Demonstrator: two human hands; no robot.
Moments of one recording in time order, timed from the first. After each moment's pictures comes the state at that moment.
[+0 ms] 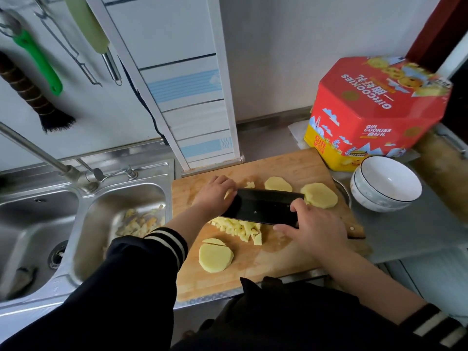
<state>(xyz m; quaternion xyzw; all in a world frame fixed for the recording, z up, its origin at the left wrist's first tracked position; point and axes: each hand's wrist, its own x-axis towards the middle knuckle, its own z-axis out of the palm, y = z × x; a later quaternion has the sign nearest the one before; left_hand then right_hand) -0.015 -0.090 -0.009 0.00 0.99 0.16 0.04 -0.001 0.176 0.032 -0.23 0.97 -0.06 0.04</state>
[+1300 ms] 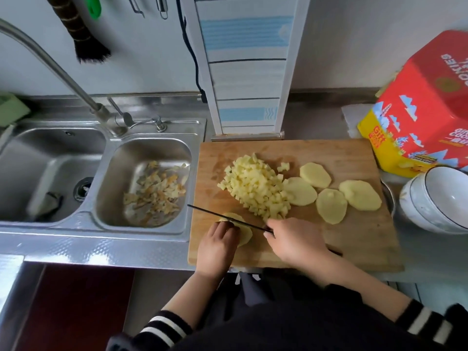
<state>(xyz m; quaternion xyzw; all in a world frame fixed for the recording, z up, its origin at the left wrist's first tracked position) 0.149 -0.058 -0.098 -0.13 0.97 0.16 -0.15 0.026 0.094 0.016 -0.36 0.90 -0.02 0.26</state>
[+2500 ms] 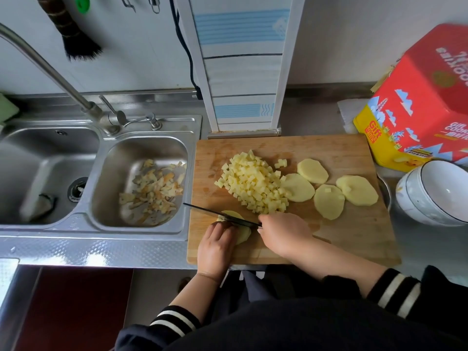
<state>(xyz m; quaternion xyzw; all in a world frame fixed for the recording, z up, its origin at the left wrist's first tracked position) 0.155 -0.053 -0.110 -0.13 0.95 0.18 -0.22 0.022 0.075 -0.003 -0.38 0.88 0.02 0.29</state>
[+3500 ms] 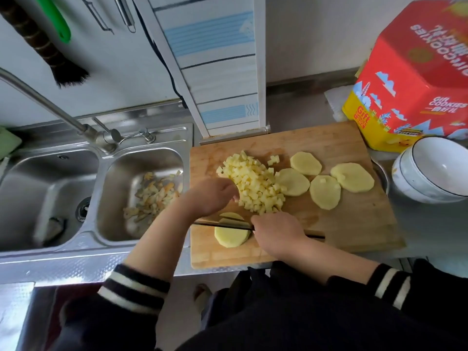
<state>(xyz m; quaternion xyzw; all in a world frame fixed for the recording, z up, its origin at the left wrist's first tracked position) 0.049 -0.101 0.054 -0.11 0.92 0.29 0.23 0.033 0.076 -0.010 -0.40 0.88 0.00 0.26</state>
